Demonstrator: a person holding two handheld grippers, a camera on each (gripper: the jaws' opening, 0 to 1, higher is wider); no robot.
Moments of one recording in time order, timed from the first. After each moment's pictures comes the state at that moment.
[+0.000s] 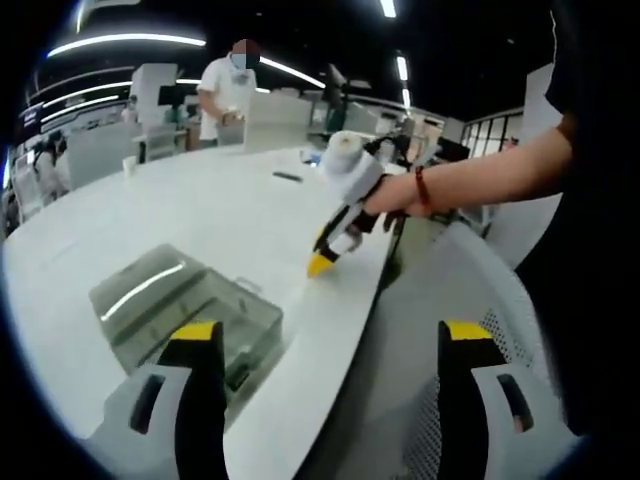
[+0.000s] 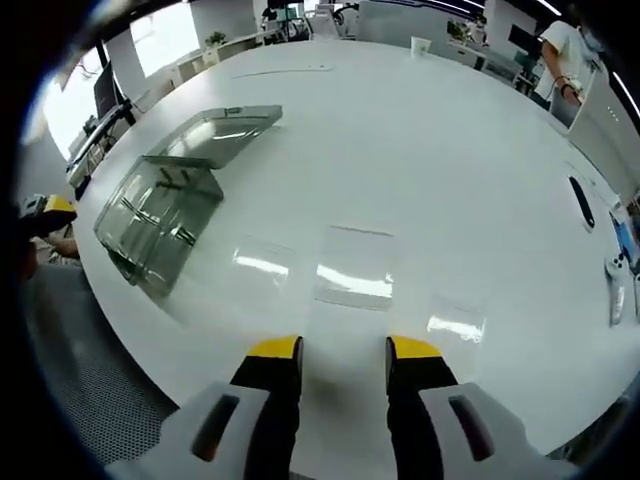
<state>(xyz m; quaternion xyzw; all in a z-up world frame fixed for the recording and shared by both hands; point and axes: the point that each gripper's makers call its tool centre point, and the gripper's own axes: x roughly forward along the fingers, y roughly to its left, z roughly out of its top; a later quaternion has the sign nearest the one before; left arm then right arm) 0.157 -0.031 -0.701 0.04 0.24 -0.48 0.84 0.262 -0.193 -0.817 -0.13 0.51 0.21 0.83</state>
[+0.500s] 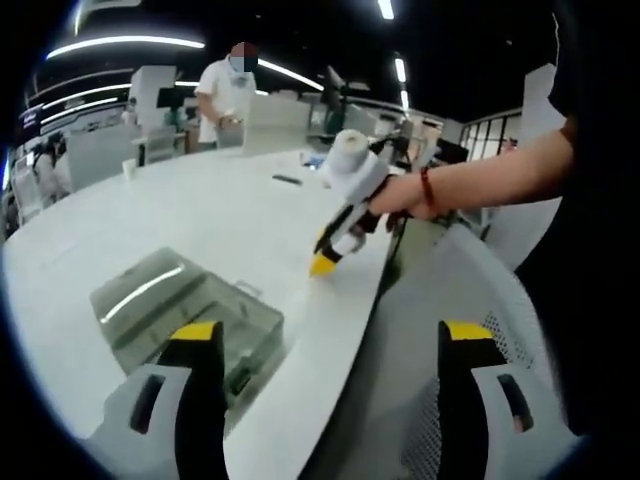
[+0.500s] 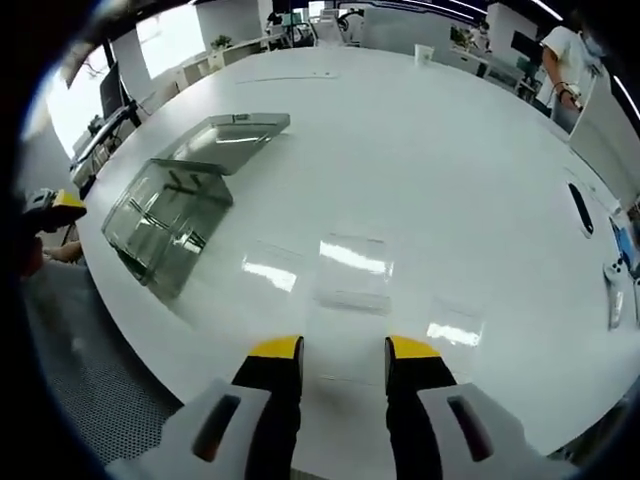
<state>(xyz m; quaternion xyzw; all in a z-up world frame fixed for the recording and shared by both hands) 0.160 -0.031 -0.699 0.03 0.24 -0.48 0.84 0.262 -0.189 -0.808 -0.13 0.49 0.22 0.83</state>
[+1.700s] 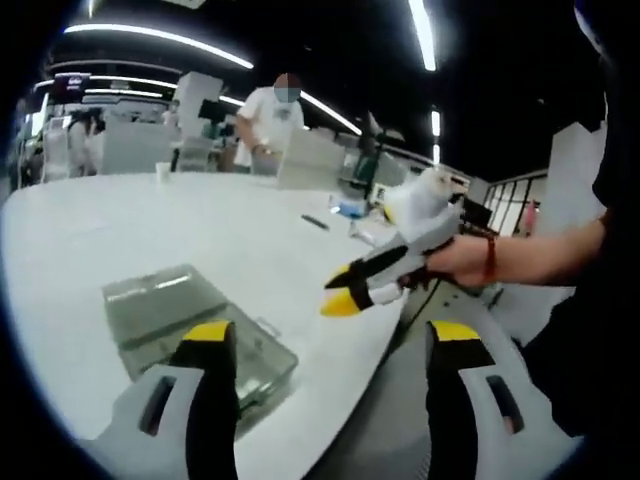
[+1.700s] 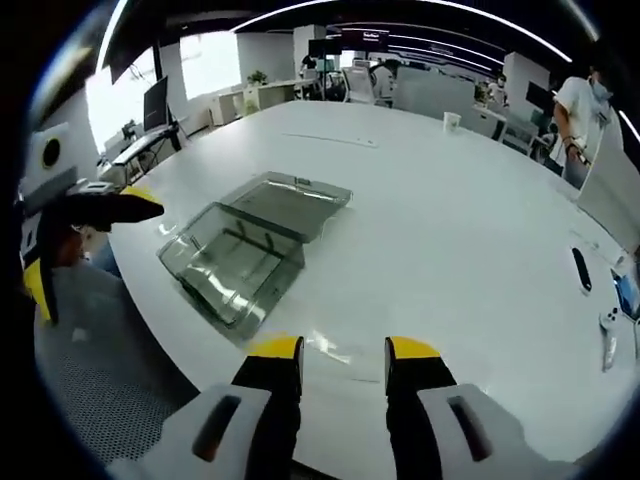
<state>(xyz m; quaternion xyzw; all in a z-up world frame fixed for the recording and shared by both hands) 0.191 -0.021 -0.665 -0.08 0.19 -0.42 0.88 0.249 -0.129 -0.742 -0.13 0.37 0.28 0.87</state>
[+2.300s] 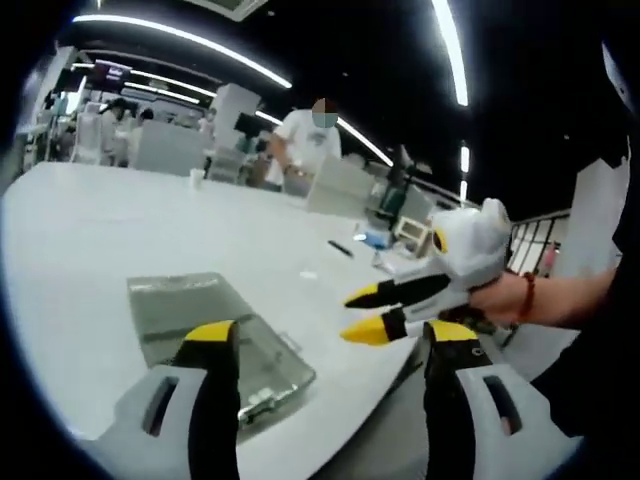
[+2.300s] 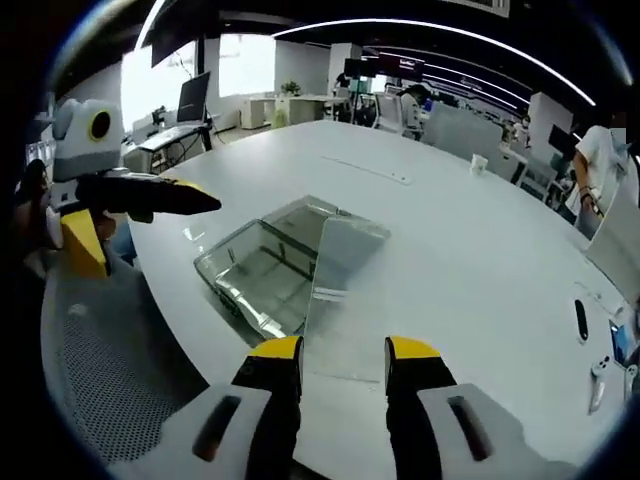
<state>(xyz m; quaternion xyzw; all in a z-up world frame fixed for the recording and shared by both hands) 0.205 0.002 -0.654 -0.15 0.17 -0.36 0.91 0.237 -0.092 -0.713 -0.18 0.31 0.33 0.87</state>
